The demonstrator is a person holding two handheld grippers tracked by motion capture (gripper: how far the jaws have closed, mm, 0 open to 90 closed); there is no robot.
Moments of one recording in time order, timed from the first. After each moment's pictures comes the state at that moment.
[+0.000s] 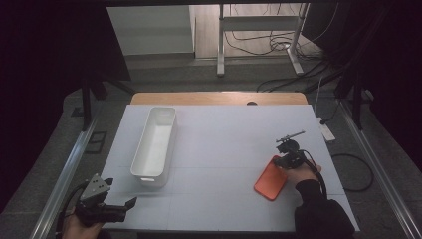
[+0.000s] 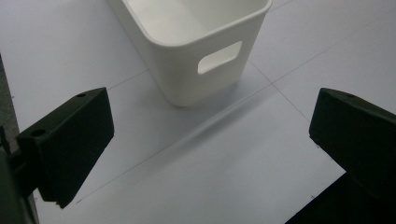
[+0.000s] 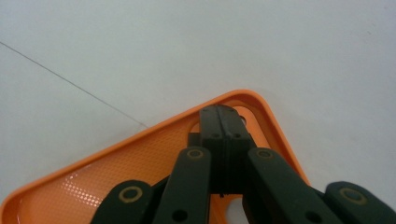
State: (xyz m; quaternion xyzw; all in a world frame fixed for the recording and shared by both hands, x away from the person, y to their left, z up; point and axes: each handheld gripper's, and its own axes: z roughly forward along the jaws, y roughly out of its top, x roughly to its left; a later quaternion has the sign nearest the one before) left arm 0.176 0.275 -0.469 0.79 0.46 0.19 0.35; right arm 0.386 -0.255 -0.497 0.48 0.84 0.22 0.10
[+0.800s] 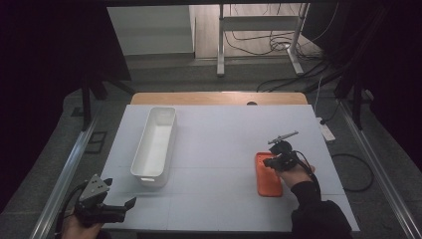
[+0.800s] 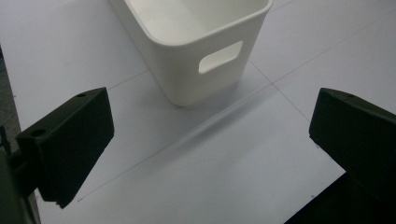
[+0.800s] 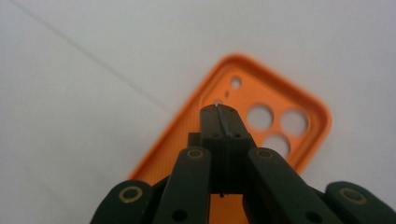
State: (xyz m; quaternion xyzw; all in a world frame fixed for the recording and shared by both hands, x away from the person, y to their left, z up) left arm 0.175 0.276 -0.468 0.79 0.46 0.20 0.35; right arm 0.367 -0.236 -0.486 0.43 0.86 0.25 0.08
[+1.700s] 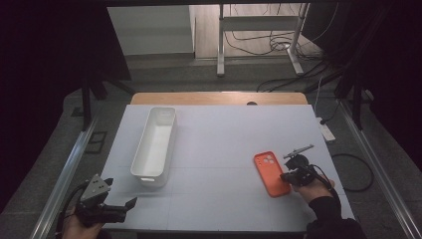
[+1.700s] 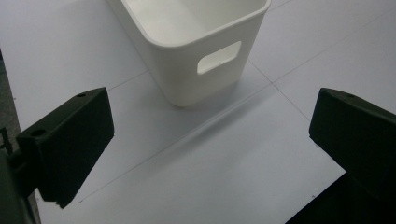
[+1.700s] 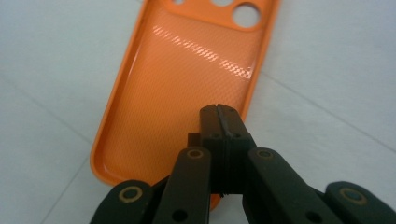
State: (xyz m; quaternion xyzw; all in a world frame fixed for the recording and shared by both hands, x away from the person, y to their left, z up) left arm 0.175 0.275 -0.468 0.79 0.46 0.20 0.35; right arm 0.334 -0.276 -0.490 0.45 0.87 0.20 0.09
